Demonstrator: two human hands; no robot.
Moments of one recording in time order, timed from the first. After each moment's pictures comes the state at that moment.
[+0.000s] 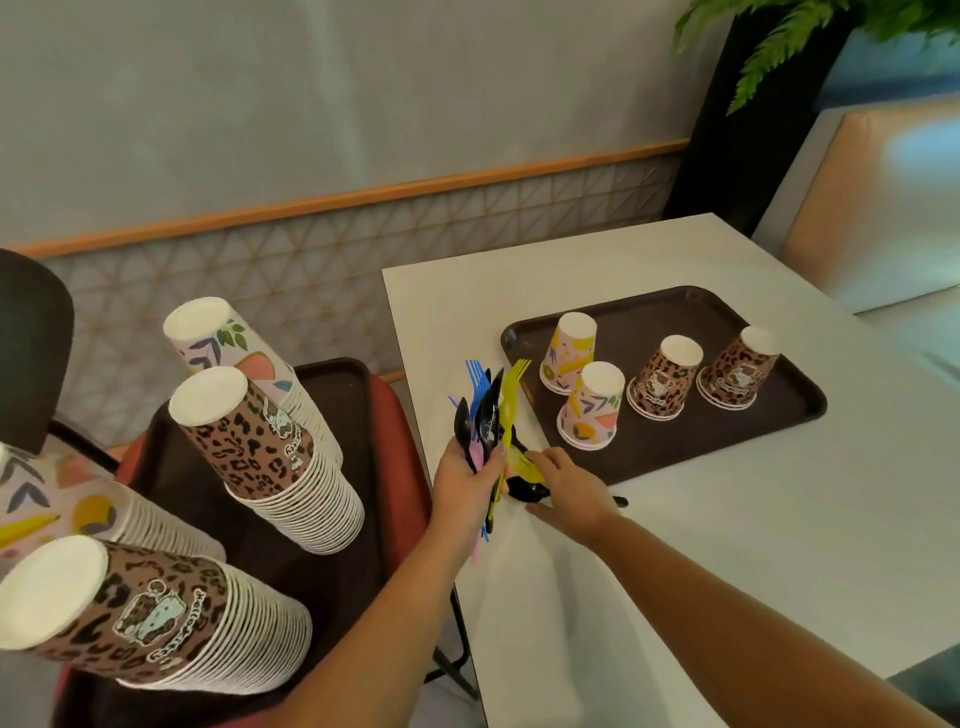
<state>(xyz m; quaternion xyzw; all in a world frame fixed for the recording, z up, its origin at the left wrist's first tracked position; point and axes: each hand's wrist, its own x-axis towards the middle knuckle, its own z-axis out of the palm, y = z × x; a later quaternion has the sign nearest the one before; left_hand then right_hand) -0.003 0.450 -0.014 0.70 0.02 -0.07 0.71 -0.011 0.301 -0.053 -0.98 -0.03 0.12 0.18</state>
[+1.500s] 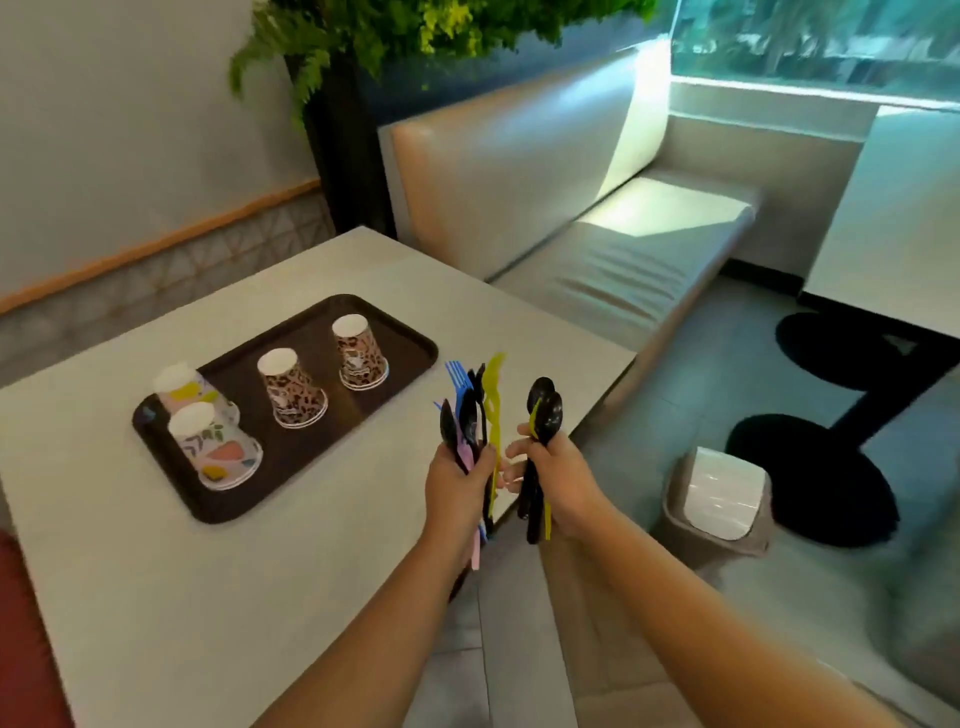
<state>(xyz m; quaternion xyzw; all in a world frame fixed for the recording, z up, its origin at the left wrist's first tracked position) -0.199 0.131 0.010 0.72 -0.12 -0.21 0.64 -0.264 0.043 0.023 -0.57 0.33 -0.16 0.74</state>
